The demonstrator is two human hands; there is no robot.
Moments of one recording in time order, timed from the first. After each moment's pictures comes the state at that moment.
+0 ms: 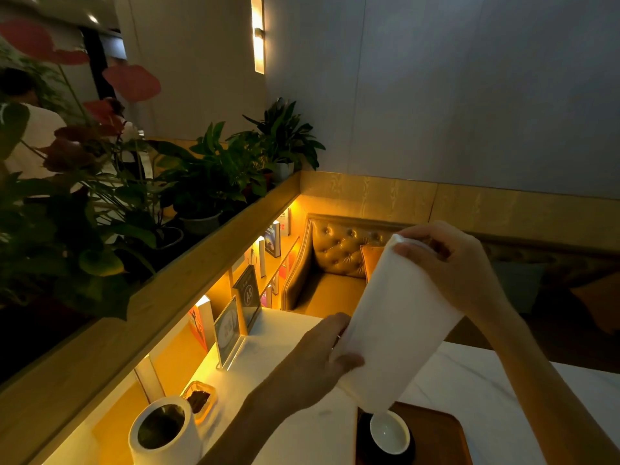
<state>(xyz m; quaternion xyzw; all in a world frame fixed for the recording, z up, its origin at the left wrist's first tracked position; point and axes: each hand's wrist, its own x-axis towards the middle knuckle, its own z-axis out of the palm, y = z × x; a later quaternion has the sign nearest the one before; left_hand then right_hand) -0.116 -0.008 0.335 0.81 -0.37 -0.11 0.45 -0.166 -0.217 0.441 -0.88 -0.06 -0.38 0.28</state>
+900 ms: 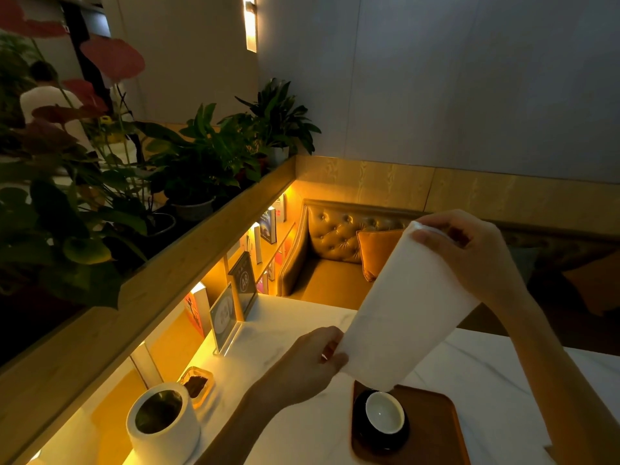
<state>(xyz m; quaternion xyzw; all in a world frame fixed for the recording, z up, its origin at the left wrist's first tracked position) -0.105 -0.012 0.293 0.84 -0.34 -0.17 0.39 -0.167 -0.248 0.428 -0.88 -0.04 -0.38 0.27</state>
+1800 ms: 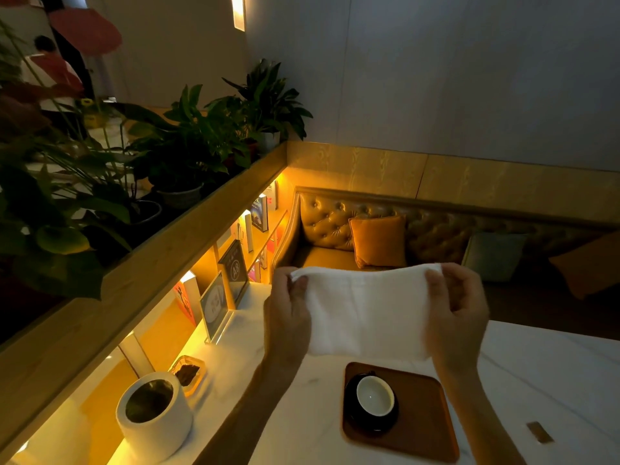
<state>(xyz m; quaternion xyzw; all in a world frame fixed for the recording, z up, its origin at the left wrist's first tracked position) -0.089 -0.035 0.298 0.73 -0.17 0.21 0.62 -0.186 -0.228 0.315 -0.71 0.17 -0.54 0.42</state>
